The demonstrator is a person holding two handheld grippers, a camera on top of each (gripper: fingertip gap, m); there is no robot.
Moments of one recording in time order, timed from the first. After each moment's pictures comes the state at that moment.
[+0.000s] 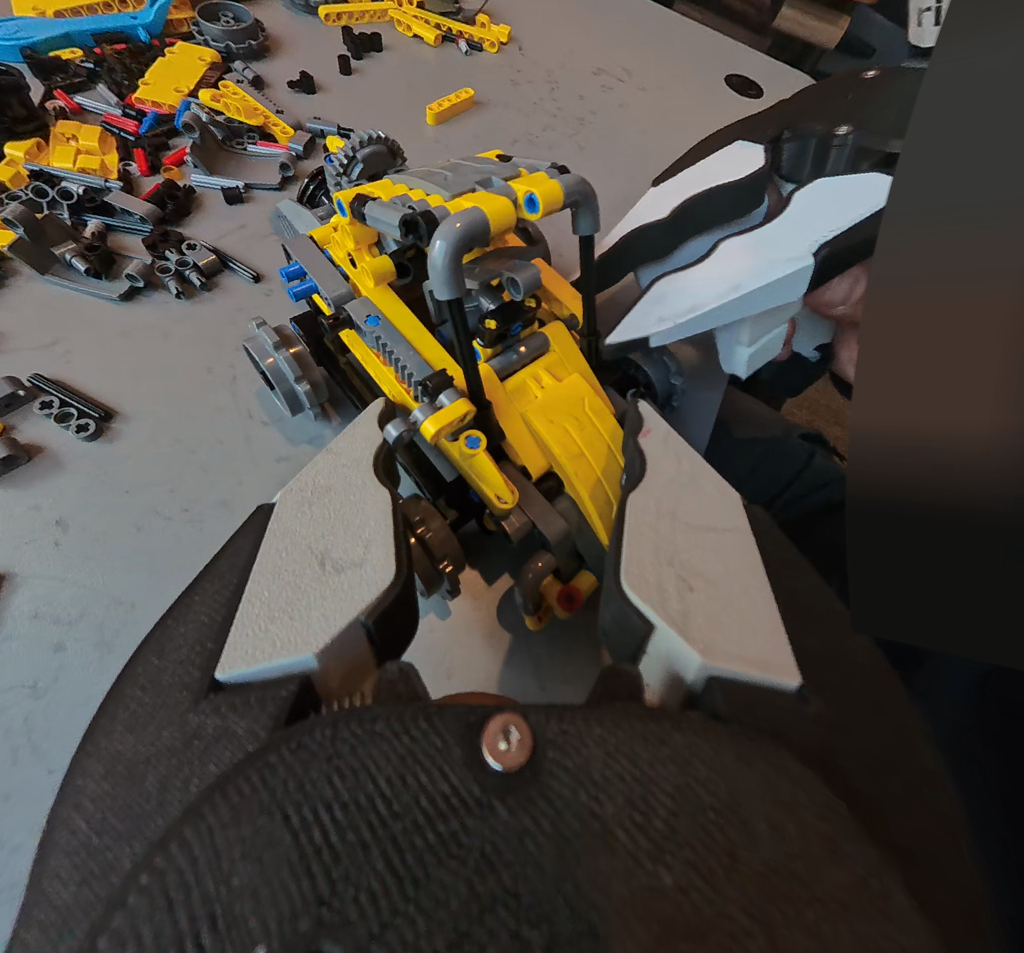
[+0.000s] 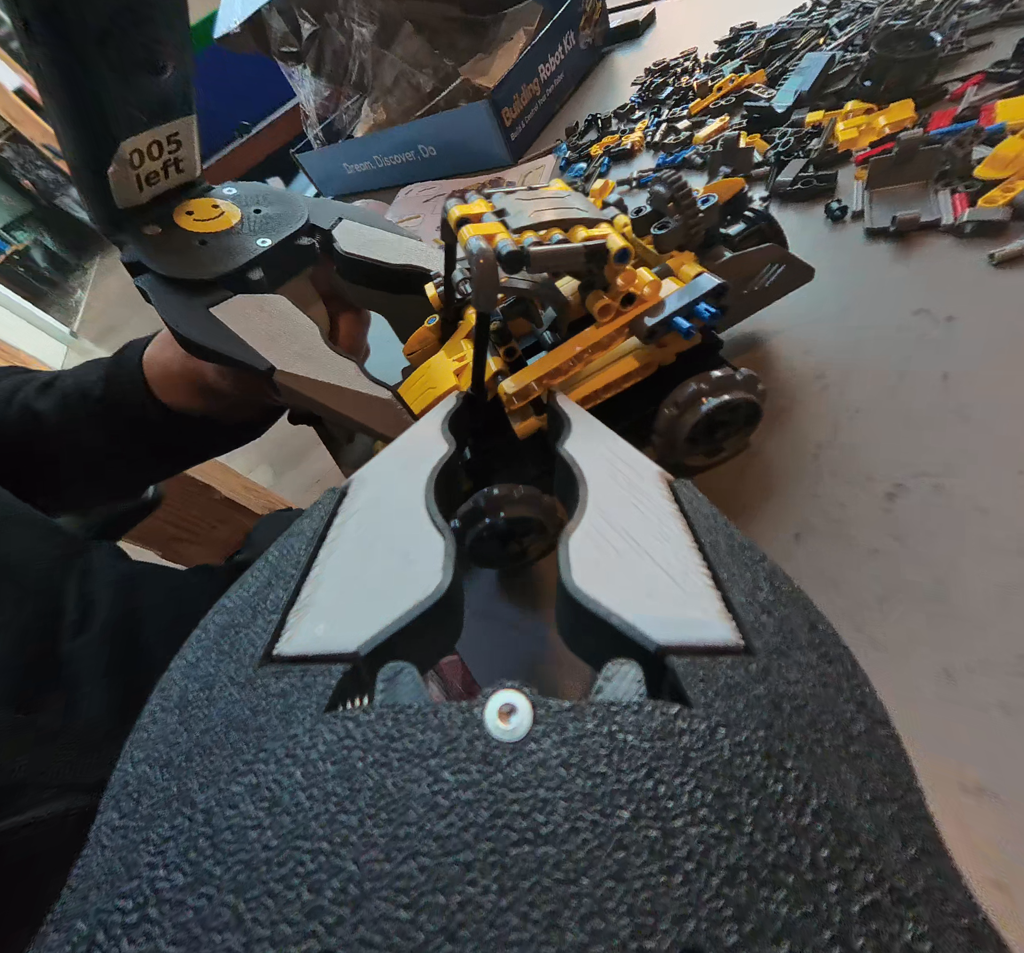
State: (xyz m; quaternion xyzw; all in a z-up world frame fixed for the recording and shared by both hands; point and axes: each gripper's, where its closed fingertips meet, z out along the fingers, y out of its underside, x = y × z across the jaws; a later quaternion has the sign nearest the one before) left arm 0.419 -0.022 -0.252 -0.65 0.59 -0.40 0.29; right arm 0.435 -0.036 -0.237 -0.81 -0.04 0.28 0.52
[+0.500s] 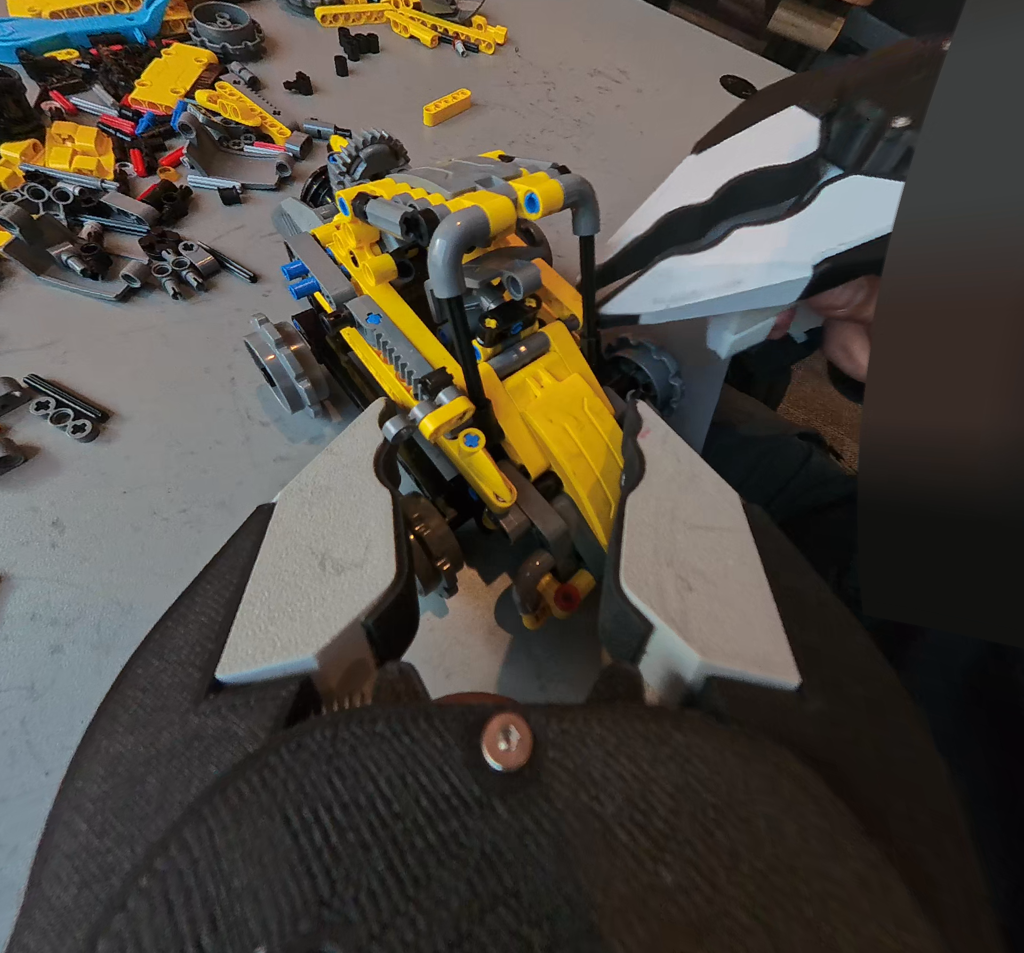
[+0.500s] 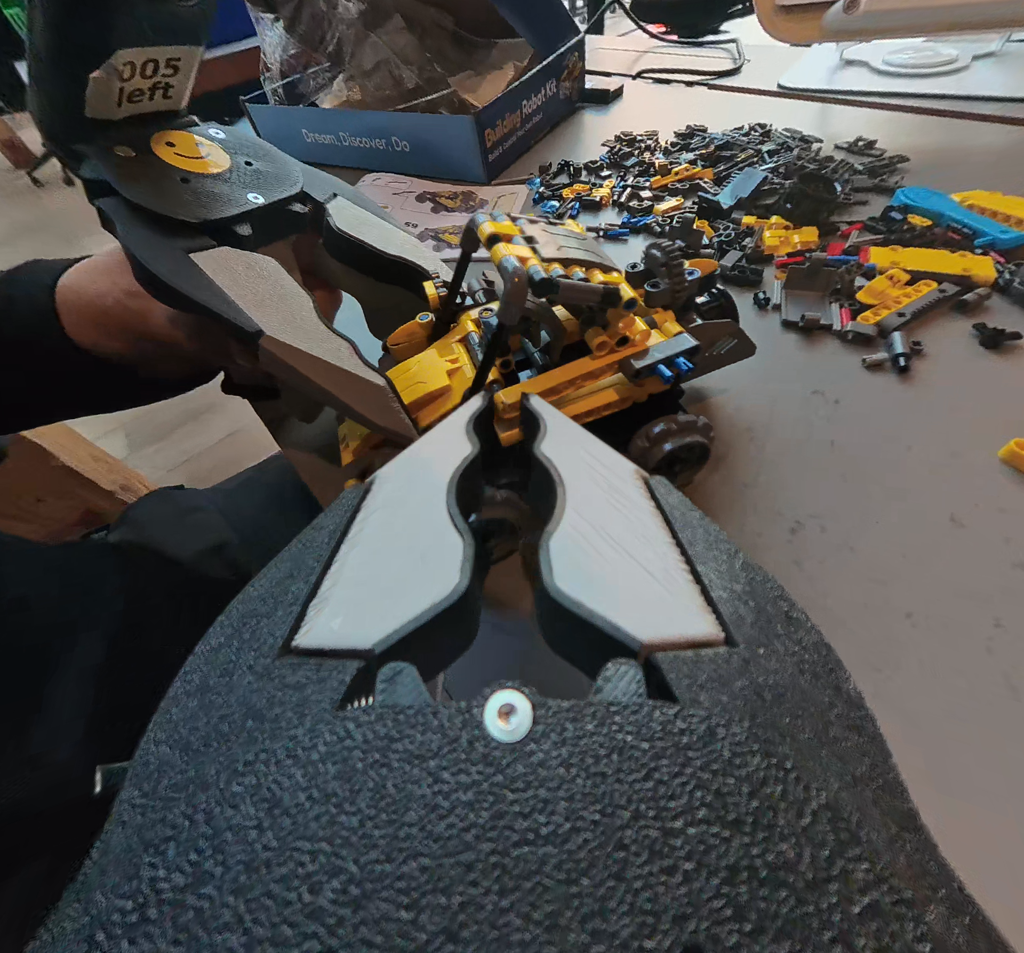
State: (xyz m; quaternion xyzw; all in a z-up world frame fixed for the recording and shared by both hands) left arm 0.419 -0.023 -0.251 -0.64 0.59 -0.40 0.29; right arm 0.441 -0.039 -0.228 -0.80 -0.11 0.16 0.56
